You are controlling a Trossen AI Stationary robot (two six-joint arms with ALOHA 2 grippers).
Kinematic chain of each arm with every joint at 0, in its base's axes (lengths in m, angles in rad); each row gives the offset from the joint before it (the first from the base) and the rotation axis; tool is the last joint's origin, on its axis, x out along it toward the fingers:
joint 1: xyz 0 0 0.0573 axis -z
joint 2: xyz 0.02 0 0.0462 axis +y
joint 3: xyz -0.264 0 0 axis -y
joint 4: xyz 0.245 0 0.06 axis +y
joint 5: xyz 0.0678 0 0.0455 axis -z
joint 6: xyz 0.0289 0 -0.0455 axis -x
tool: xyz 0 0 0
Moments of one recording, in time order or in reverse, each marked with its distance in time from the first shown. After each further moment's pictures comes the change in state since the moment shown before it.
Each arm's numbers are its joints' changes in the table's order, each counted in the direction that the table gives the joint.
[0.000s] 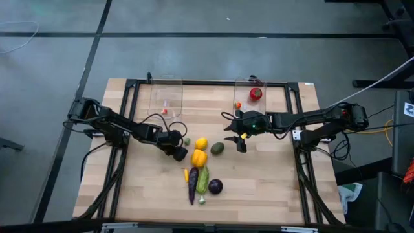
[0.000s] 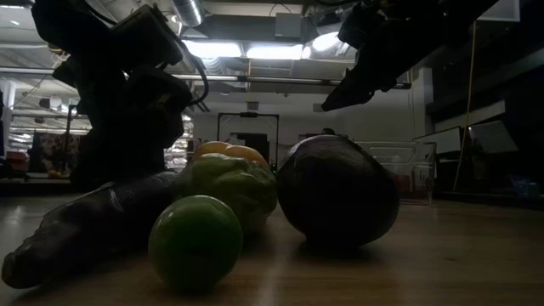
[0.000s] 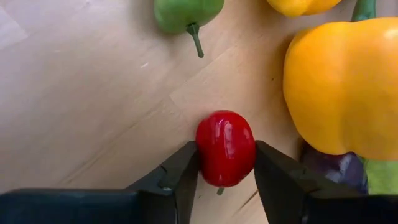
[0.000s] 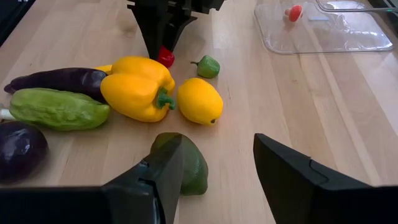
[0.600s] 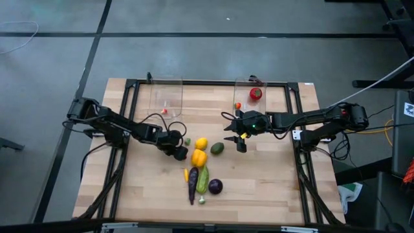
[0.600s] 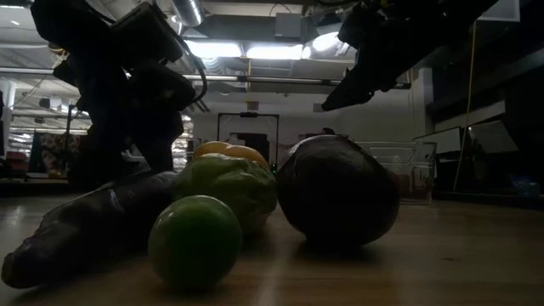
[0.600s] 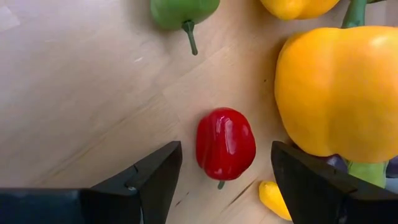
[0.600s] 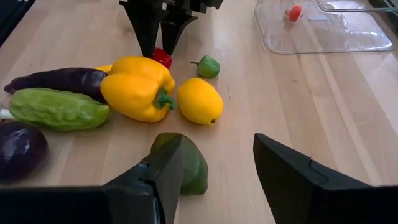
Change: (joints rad) left arm -0.001 -0.002 0.002 -0.008 0.006 0.055; right arm 0.000 0.000 0.000 0.000 0.000 0.000
